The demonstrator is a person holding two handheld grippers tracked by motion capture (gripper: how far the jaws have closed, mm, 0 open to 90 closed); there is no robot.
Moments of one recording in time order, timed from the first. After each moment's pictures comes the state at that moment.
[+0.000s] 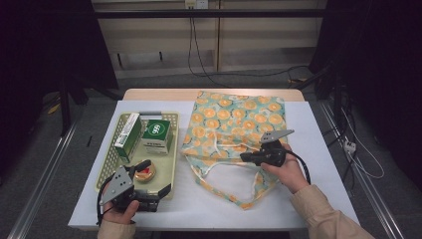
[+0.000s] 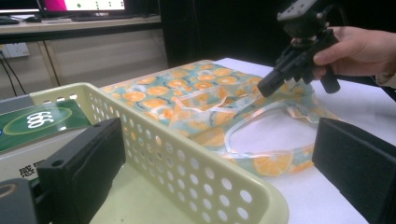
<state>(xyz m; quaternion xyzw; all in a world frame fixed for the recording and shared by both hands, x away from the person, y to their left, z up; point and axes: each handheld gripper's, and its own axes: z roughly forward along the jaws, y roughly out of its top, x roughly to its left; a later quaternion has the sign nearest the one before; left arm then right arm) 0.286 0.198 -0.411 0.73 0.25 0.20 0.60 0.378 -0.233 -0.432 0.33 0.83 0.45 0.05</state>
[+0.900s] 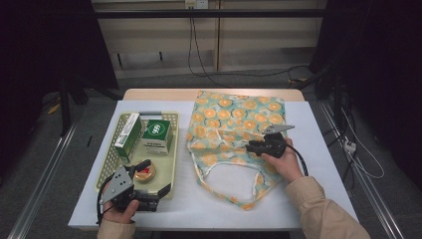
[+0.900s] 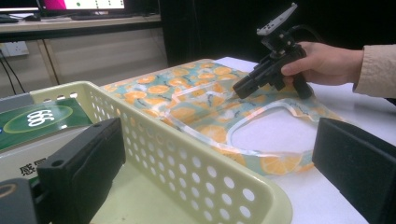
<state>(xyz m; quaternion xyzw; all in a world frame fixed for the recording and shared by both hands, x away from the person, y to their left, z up) 0.288 0.198 -0.412 0.73 0.25 0.20 0.60 0.420 -0.254 -0.462 0.39 0.80 0.43 0.13</state>
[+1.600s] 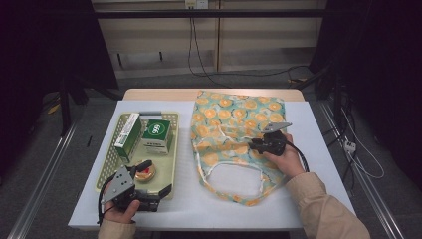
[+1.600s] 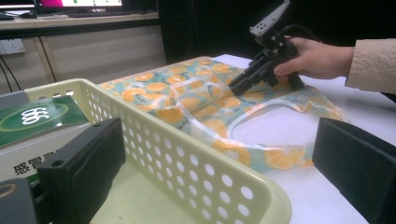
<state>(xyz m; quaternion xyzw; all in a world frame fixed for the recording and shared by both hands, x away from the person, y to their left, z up) 0.289 0.197 -0.413 0.73 0.25 0.20 0.60 0.433 -0.260 -0.465 0.37 0.83 0.38 0.16</state>
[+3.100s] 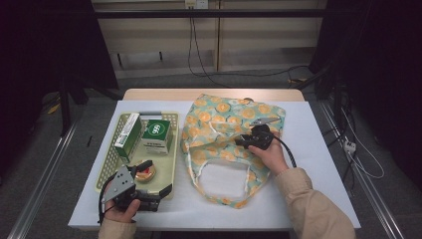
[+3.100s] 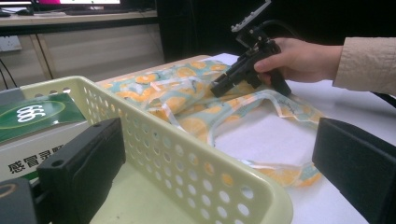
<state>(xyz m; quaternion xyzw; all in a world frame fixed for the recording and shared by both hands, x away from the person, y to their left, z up) 0.290 0.197 -0.414 0.74 0.25 0.19 0.60 0.449 -0.219 -0.464 0.42 0.80 0.41 0.12</state>
